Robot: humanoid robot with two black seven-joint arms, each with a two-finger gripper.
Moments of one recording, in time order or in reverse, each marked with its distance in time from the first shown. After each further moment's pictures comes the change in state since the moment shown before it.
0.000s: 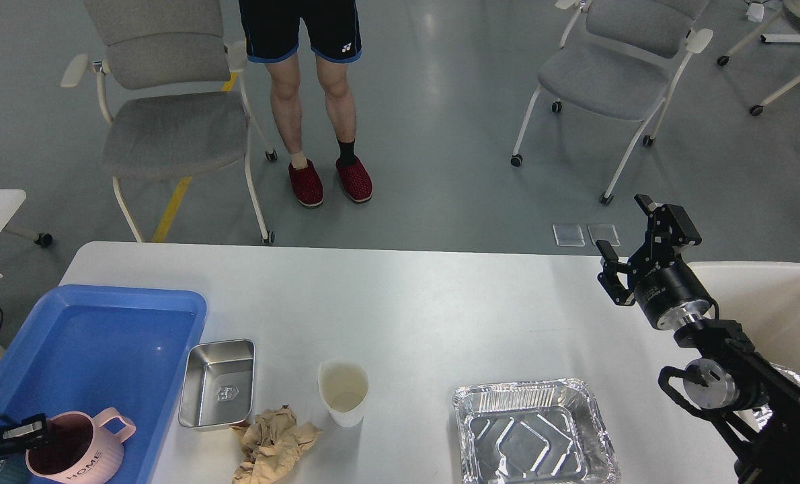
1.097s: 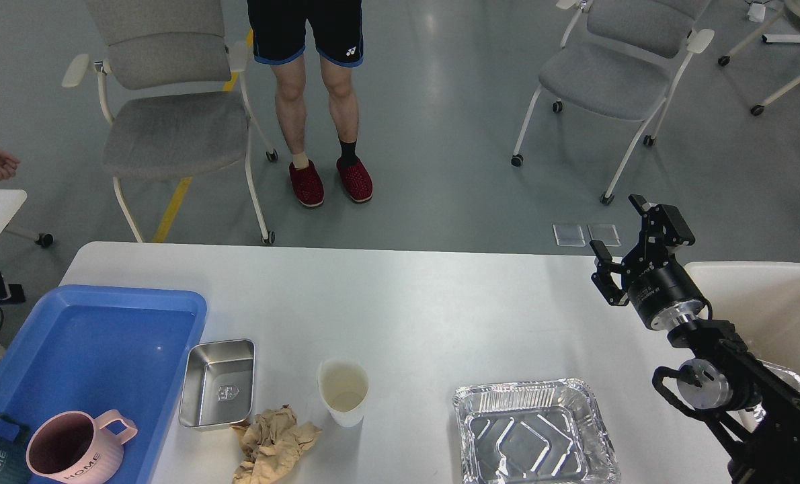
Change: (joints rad) left arm -0.156 0.322 -0.257 -0.212 -0.205 -0.238 -0.031; right arm 0.001 0.015 -0.002 0.003 -0.001 0.000 0.000
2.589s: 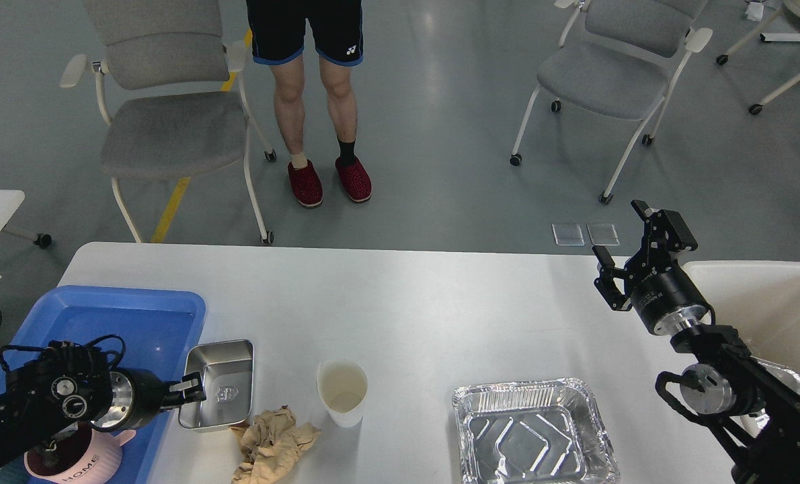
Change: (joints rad) left arm 0.000 -0.798 0.206 0.368 0.286 0.170 0.211; right arm -0.017 -0.006 0.002 0.002 0.000 0.001 0.000
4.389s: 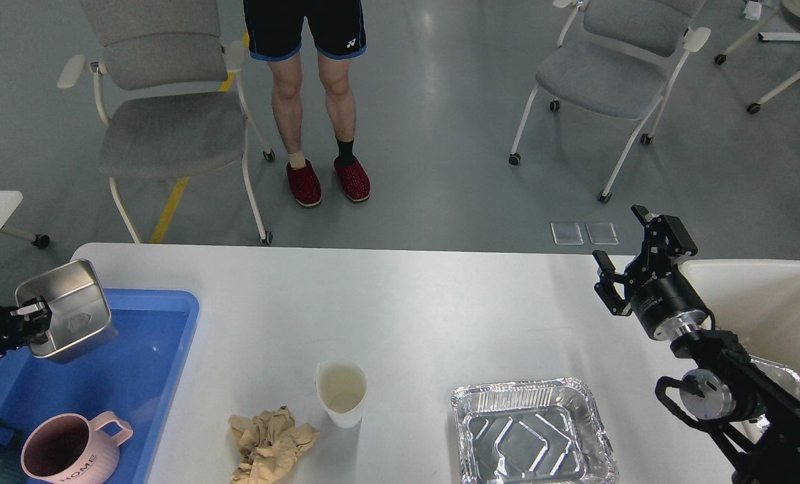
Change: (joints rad) left arm -0.208 0.248 -0.001 0.257 -0.257 -0.162 0.057; right arm -0.016 0.001 0.002 0.008 0.001 -0.003 0.000
